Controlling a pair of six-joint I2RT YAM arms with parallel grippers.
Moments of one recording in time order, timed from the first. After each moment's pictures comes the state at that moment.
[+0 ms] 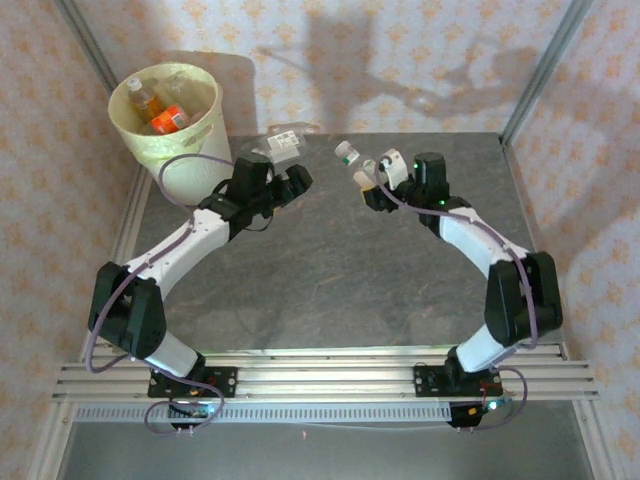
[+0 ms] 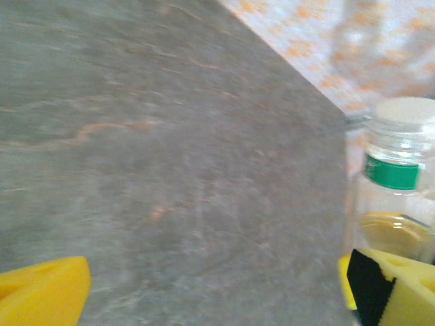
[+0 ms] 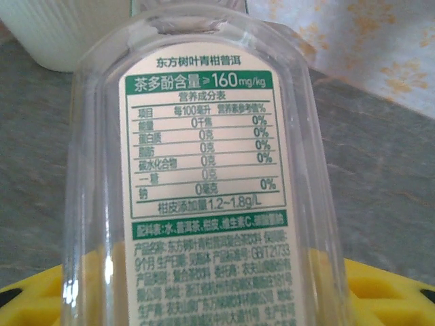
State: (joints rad) left arm -0.40 1.53 1.20 -0.24 0.14 -0.93; right arm 0.27 1.54 1.06 -0.05 -0.44 -0.20
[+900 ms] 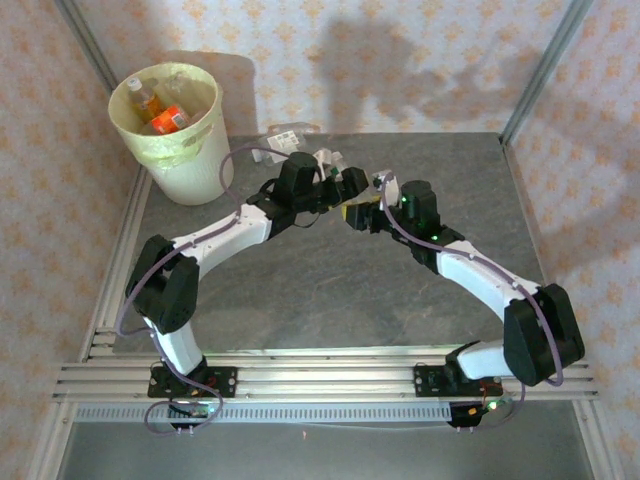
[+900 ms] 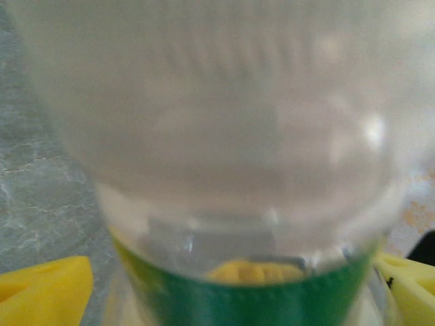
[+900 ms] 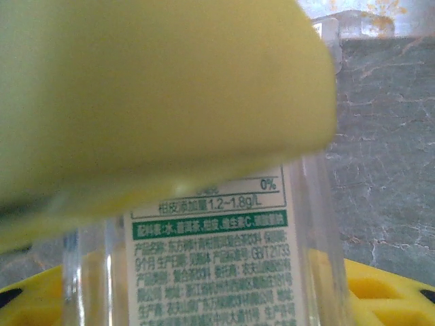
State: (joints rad) left arm -0.58 1.76 1.35 0.00 0.31 -0.96; right arm 0.42 1.36 0.84 0.14 -0.41 0.28
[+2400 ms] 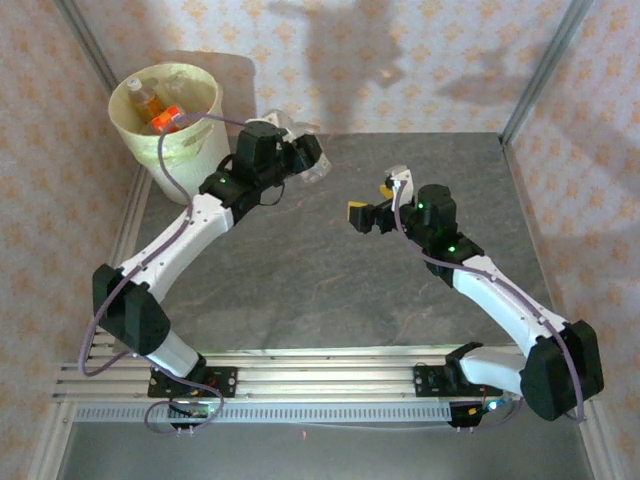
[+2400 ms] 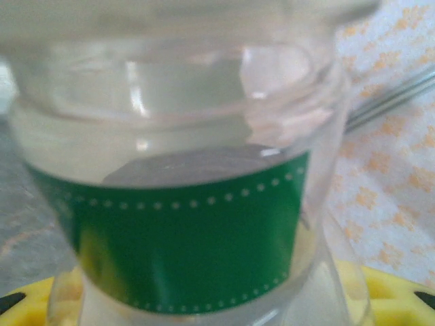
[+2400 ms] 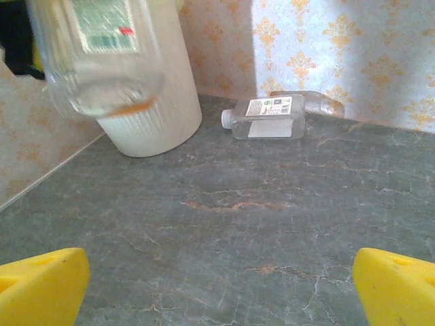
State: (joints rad) left arm -0.46 1.56 1.52 -0.34 -0.02 -0.75; right arm 0.42 1.16 0.81 0.09 -0.30 0.13
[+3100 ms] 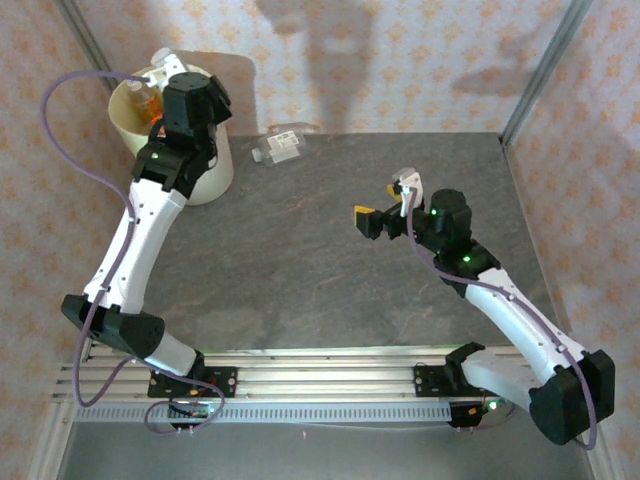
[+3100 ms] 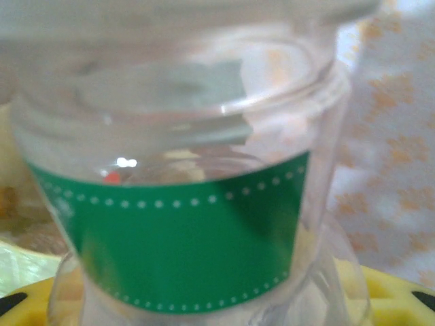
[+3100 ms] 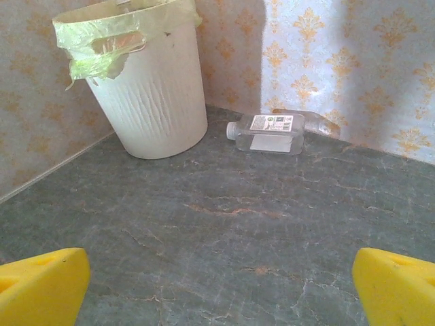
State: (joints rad) left arm -0.23 1.53 1.86 -0.58 -0.56 -0.52; right arm 0.42 1.02 0.82 -0.02 -0.32 0.05
